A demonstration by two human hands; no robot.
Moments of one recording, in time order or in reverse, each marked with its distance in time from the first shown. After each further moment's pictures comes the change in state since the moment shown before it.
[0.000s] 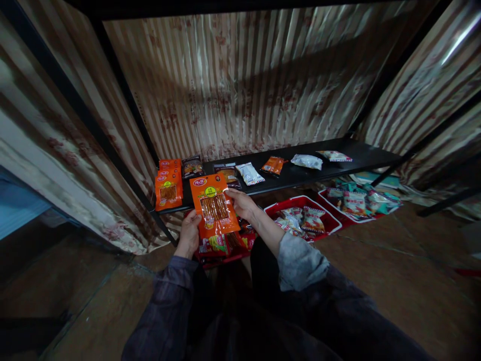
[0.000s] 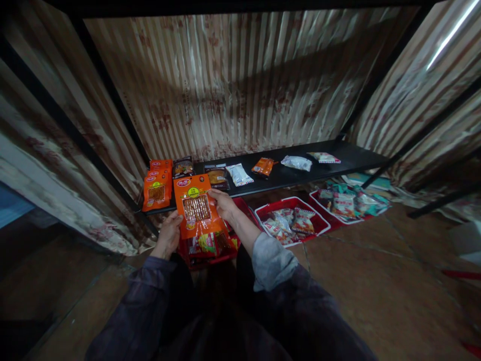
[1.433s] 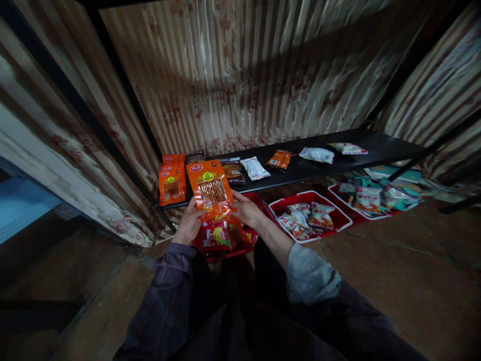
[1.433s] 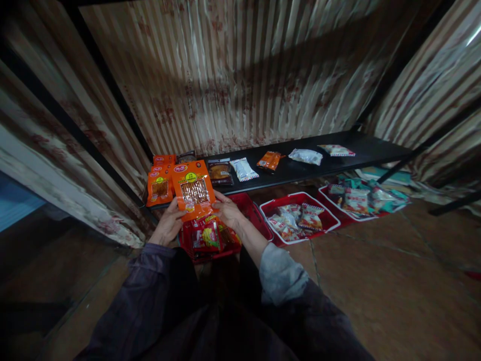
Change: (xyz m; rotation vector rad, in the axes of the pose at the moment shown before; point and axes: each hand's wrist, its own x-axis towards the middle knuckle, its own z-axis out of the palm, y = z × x) left_hand 0.008 0.019 0.003 0.021 -0.160 -0.033; right_hand -0.025 0.025 -0.014 0.136 -0.109 0.007
